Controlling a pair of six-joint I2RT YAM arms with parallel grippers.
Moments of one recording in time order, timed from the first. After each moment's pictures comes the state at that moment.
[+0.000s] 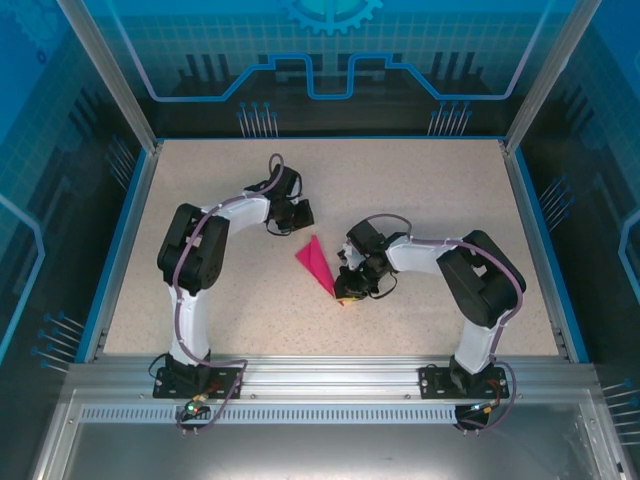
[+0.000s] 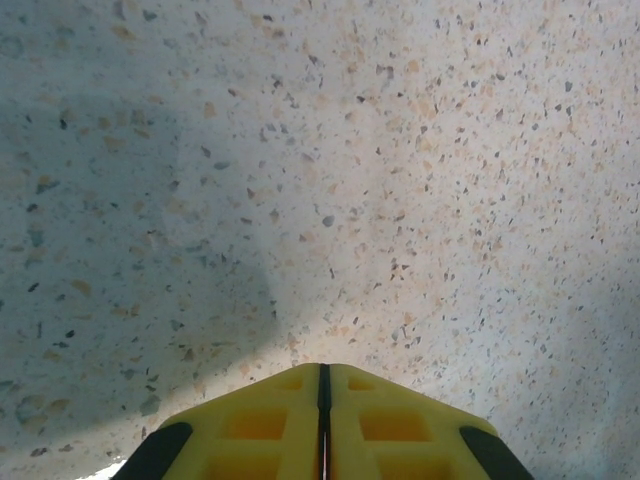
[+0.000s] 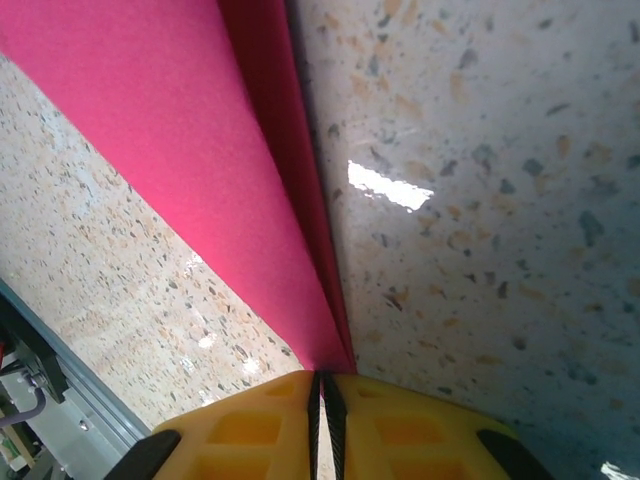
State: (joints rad) left arm -0.34 2.08 1.41 -0.40 0.30 -0.62; right arm 0.63 1.81 0.95 -0.47 -0.56 0.54
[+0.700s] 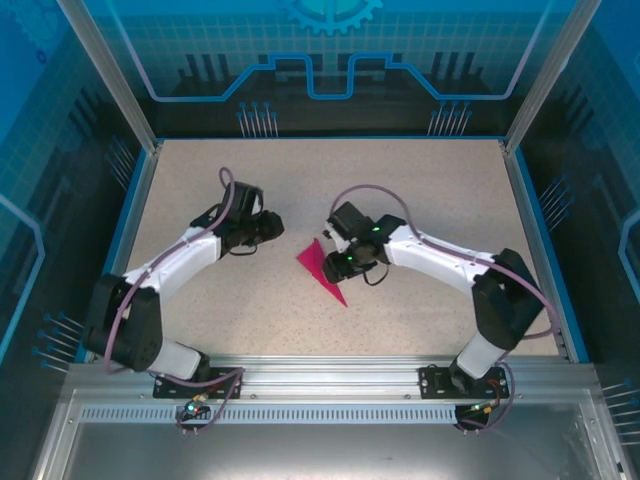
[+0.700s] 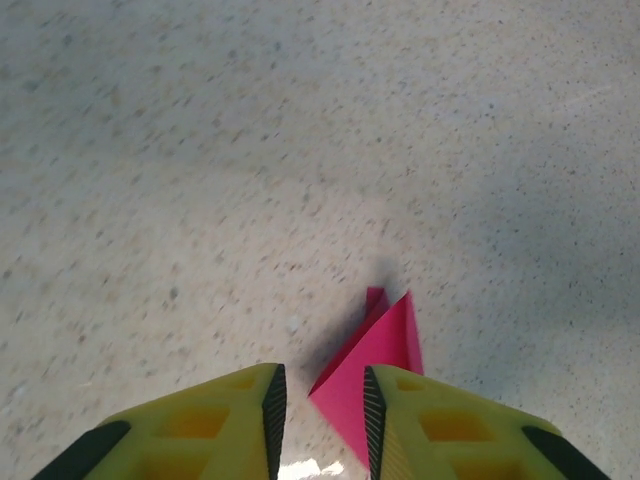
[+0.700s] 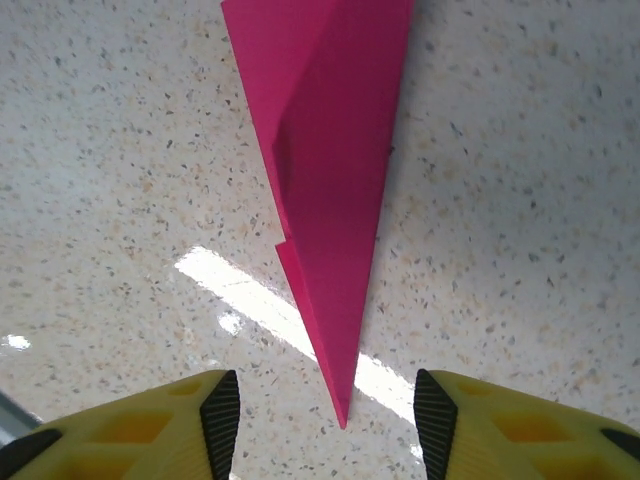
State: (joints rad) left arm -0.30 1.42 0.93 -0.38 0.15 -0.66; right arm 0.80 1.69 1.26 -0.78 -0.07 0.32
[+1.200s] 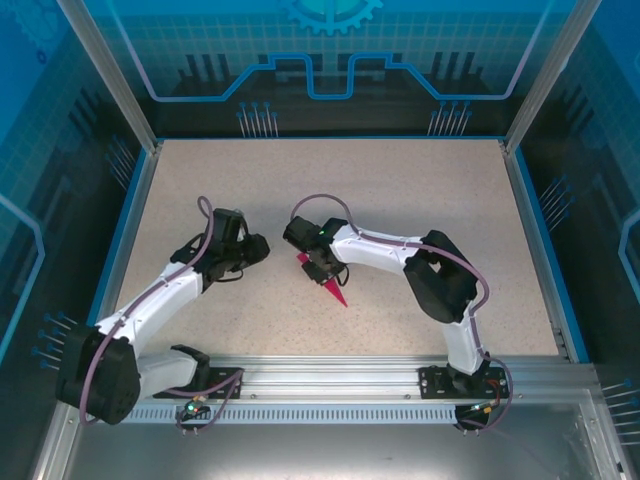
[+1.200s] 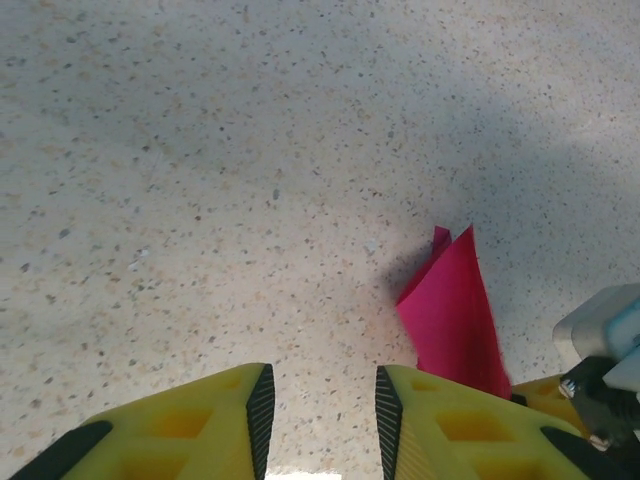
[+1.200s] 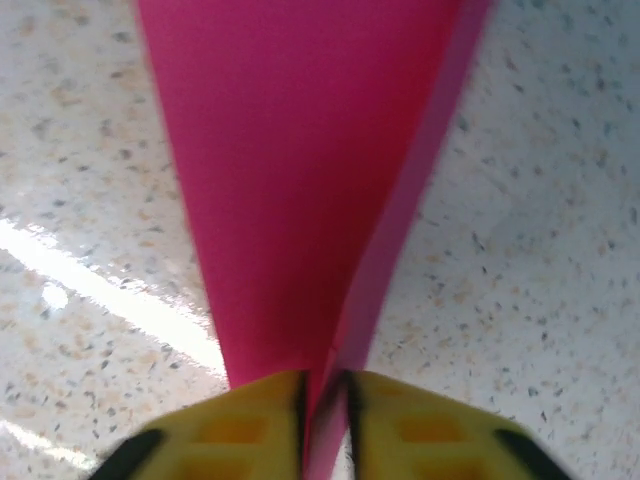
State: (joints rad) left arm -0.30 1.17 0.72 -0.42 0.08 -0.72; right arm 0.90 2.03 1.50 -0.90 0.21 0.27
